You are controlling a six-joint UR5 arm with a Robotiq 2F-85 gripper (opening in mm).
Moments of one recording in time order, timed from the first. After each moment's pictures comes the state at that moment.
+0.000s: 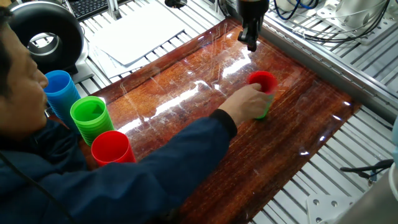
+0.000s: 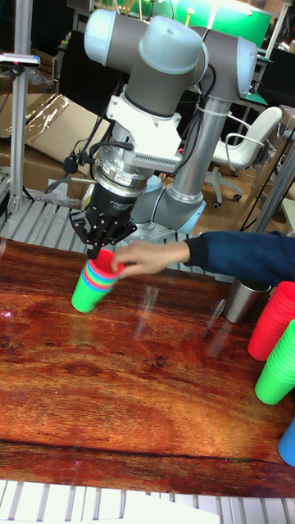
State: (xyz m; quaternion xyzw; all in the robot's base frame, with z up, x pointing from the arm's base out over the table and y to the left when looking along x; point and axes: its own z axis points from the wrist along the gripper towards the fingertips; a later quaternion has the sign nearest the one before) arm 0.490 -0.096 0.196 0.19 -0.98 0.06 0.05
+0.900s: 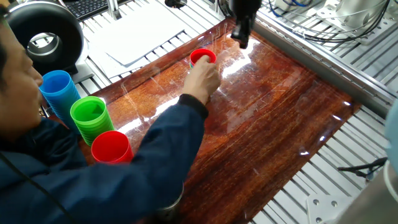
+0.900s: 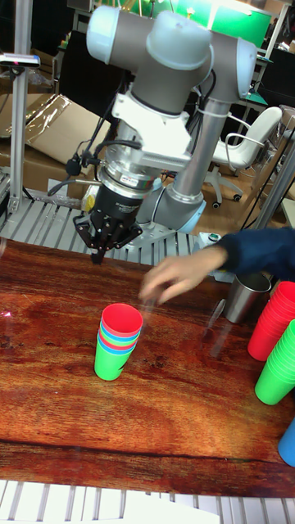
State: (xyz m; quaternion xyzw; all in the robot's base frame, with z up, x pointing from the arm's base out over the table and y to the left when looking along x) arm 0.522 -0.083 0.207 0.20 -0.98 0.06 0.03
